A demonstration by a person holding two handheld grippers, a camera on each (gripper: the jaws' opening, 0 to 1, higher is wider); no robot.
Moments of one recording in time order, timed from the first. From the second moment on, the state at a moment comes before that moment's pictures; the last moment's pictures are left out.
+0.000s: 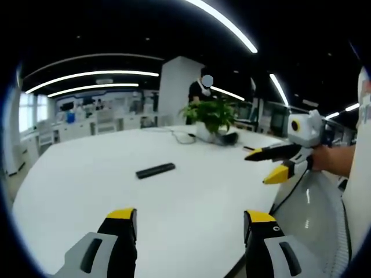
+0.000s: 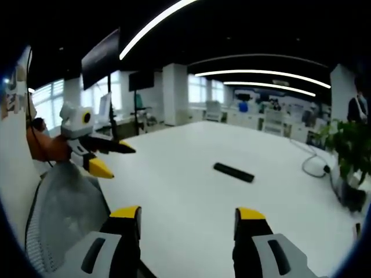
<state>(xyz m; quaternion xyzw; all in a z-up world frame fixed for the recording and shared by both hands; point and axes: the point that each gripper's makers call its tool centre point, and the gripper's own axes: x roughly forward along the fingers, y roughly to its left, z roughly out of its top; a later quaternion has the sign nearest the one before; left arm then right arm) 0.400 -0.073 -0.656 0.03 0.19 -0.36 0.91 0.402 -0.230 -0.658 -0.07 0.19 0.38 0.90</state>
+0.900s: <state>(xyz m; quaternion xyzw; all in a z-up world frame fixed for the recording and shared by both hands) 0.397 -0.074 -0.656 0.03 0.19 -0.37 0.91 0.401 -0.230 -0.659 -0.07 0.20 0.38 0.90</state>
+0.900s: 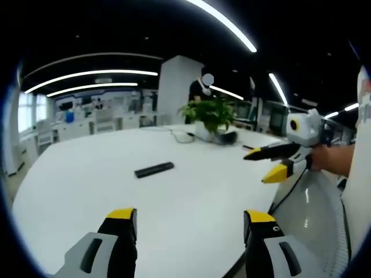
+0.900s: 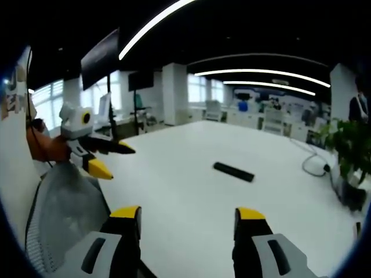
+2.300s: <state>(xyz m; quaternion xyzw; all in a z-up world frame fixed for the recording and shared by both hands) 0.397 -0.074 -0.658 0.02 0.20 -0.37 0.91 0.403 -0.230 -0.655 -0.06 0.19 0.39 0.90</state>
